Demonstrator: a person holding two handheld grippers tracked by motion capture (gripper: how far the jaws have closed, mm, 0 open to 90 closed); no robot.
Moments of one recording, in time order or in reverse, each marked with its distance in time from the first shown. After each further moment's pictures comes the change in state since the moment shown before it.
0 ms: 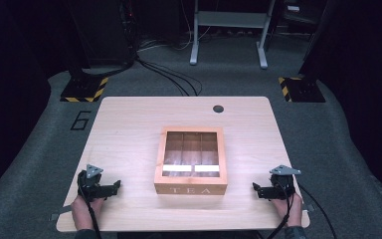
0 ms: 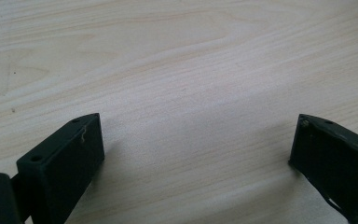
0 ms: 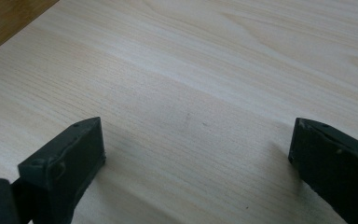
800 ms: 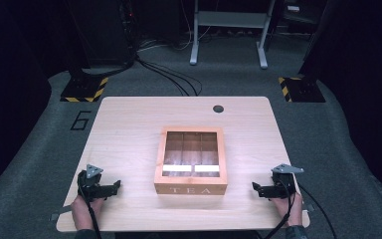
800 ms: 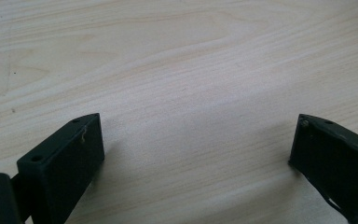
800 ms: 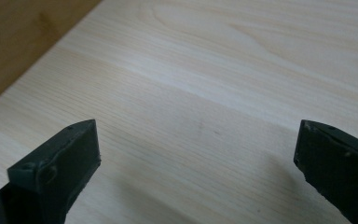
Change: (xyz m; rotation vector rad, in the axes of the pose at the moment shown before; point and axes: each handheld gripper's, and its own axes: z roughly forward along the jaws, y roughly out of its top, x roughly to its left) left arm 0.000 0.000 0.000 0.001 0.000 0.000; right arm 0.001 0.007 -0.007 -0.017 0.057 0.045
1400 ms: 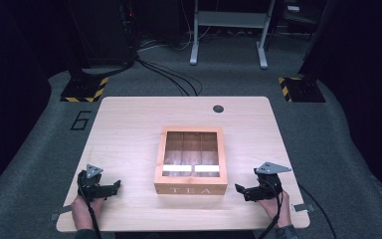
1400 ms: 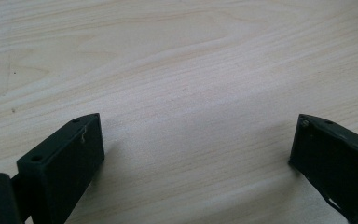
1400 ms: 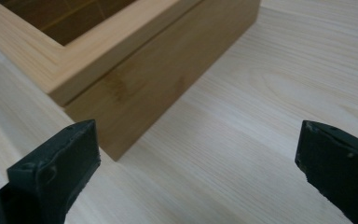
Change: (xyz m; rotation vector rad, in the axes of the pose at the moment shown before) left arm 0.000 0.000 0.000 -0.001 0.000 0.001; right arm 0.060 0.032 -0.013 -0.077 0.179 -0.109
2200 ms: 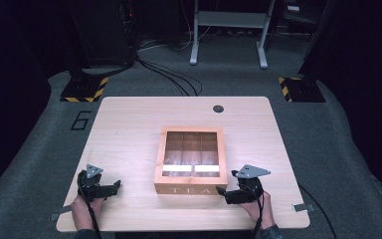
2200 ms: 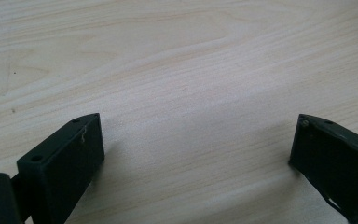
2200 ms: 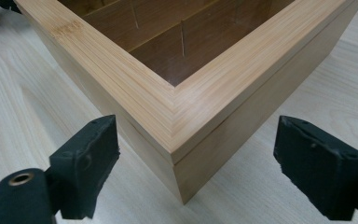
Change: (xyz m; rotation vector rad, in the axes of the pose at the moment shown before) left arm 0.000 0.000 0.000 0.000 0.000 -0.001; right arm 0.046 0.014 0.024 -0.027 0.076 -0.101
